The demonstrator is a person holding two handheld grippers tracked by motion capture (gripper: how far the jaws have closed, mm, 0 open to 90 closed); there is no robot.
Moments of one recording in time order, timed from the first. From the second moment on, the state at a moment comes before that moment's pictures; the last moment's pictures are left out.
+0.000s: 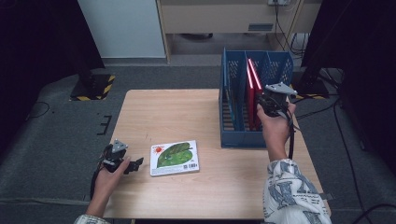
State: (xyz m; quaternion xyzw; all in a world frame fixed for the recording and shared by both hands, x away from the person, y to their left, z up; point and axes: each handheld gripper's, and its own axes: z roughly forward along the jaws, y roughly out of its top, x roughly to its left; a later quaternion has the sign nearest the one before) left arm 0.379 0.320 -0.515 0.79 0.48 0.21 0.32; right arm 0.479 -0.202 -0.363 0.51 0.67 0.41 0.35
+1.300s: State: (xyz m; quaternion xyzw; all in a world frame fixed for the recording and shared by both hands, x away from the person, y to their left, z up) left arm 0.380 0.313 -0.514 0.80 0.46 0.21 0.33; right arm 0.435 -0.210 -0.376 0.48 0.67 0.49 0.30
